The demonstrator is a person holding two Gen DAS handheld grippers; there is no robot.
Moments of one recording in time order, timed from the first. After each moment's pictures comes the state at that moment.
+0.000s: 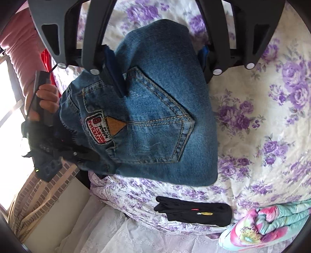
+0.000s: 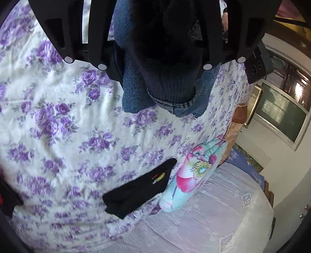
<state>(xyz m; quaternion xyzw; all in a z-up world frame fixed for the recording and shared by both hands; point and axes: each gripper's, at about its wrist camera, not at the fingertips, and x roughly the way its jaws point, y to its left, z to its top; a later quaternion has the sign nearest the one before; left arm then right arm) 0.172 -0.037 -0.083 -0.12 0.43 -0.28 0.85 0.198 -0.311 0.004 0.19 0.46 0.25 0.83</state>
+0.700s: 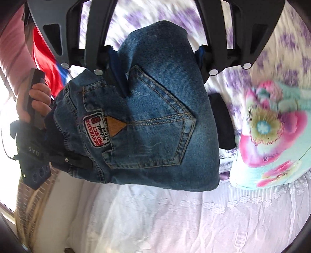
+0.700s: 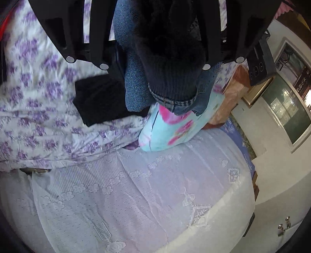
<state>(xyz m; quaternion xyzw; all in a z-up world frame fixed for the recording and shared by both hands) 0.364 0.007 0.050 -0.07 0.33 -0.28 0.90 0.391 -0.264 0.141 0.14 0.32 0.24 0.90</state>
